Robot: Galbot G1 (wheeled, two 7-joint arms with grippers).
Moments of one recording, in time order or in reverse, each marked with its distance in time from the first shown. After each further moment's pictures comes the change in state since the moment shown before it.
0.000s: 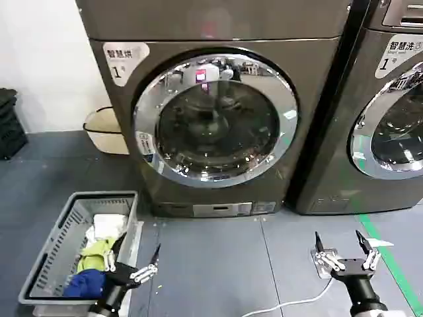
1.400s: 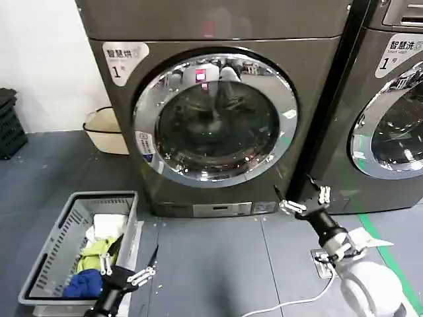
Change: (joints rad) left arm 0.045 -0.033 -0.016 -0.047 -0.004 -0.004 0.011; right arm 0.620 -0.618 -0.364 -0.248 0.367 -0.127 0.083
